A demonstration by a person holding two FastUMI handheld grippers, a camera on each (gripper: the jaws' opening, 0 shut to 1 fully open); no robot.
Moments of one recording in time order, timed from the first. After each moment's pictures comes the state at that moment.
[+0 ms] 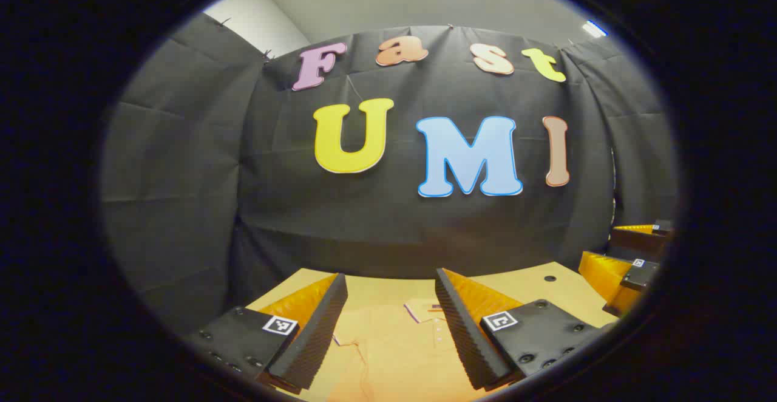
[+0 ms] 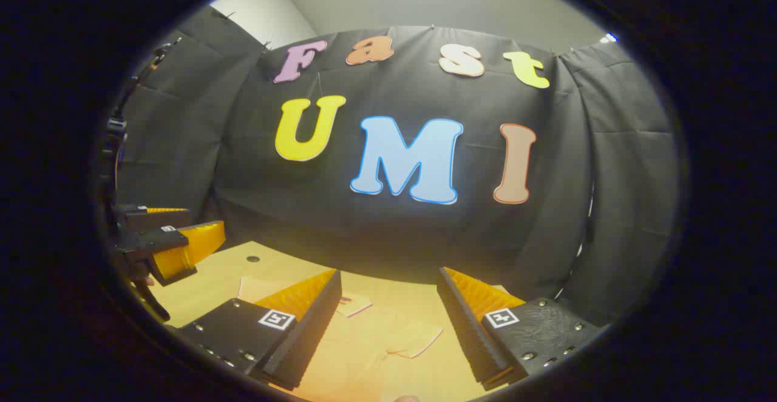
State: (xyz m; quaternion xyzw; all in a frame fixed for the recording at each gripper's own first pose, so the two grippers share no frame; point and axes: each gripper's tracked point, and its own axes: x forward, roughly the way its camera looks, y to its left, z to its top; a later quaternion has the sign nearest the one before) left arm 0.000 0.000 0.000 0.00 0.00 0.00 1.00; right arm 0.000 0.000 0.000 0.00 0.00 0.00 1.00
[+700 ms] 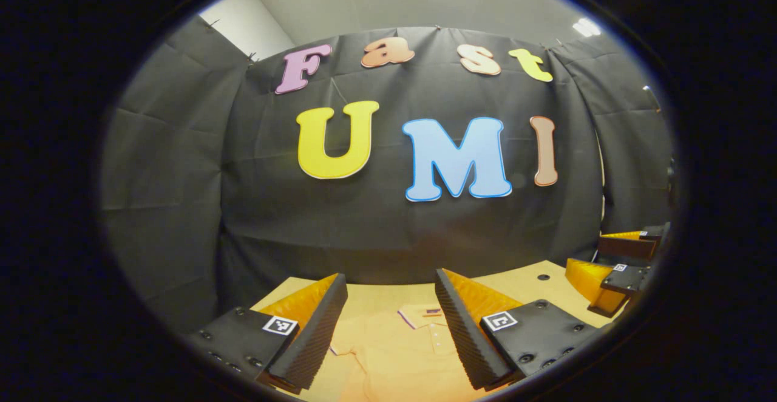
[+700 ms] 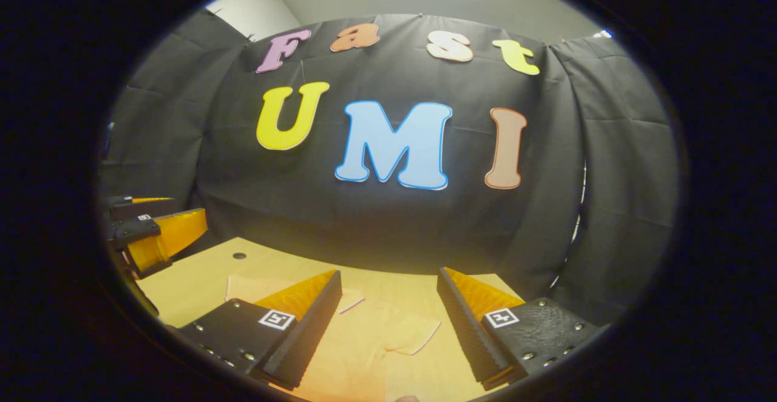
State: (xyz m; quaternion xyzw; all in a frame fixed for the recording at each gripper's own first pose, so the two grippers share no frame) left arm 0.020 -0.005 0.002 0.01 -0.01 -0.03 1.00; right arm 0.022 -0.006 -0.013 0.01 0.02 -0.03 1.00
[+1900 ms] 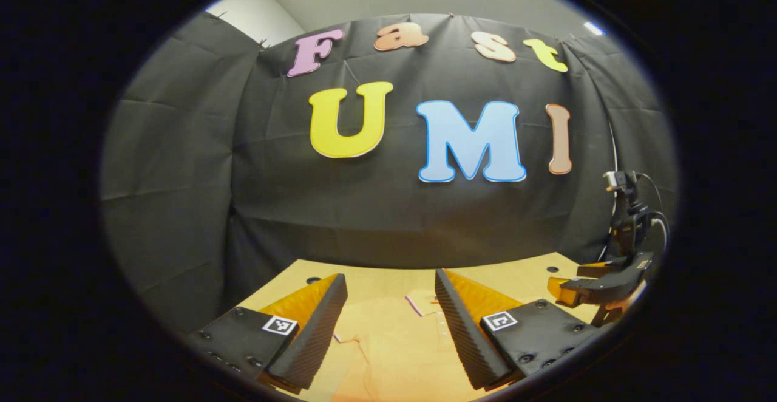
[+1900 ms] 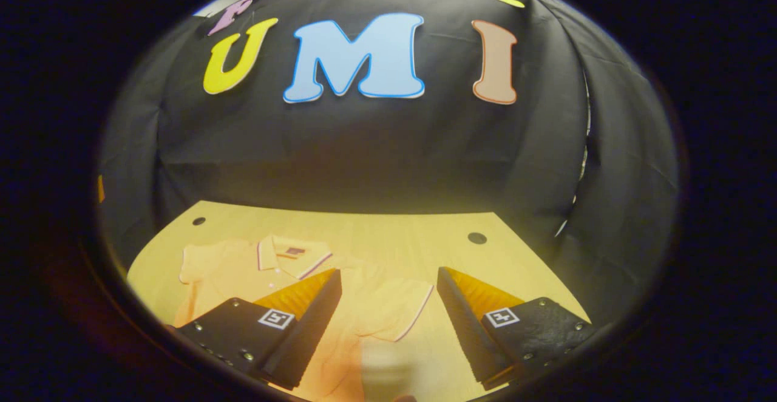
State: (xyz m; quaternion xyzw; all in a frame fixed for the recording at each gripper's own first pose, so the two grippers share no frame) left arm 0.022 0.010 -0.031 0.00 0.03 0.01 1.00; right arm 0.120 -0.060 -0.151 0.06 0.20 -0.06 0.98
